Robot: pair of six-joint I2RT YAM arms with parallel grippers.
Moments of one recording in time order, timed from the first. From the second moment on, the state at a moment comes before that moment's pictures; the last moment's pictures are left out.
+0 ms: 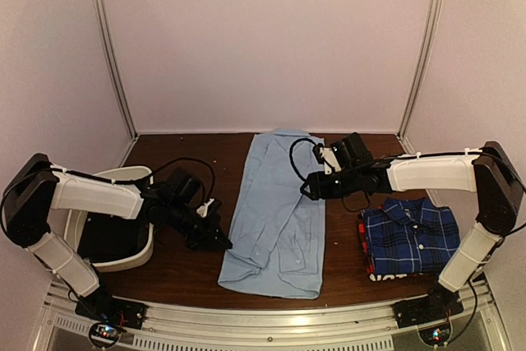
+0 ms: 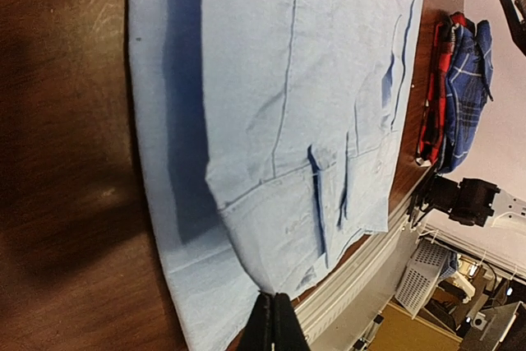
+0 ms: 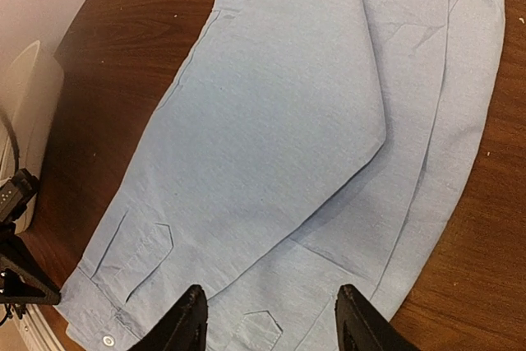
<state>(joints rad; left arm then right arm) -0.75 1.54 0.75 -0.18 0.58 -0.89 0.65 1.64 1.02 -0.14 -0.13 0.45</state>
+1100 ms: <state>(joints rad) -0.74 1.62 0.98 -0.36 0.28 -0.64 0.57 2.05 1.44 0.06 -0.22 0.49</state>
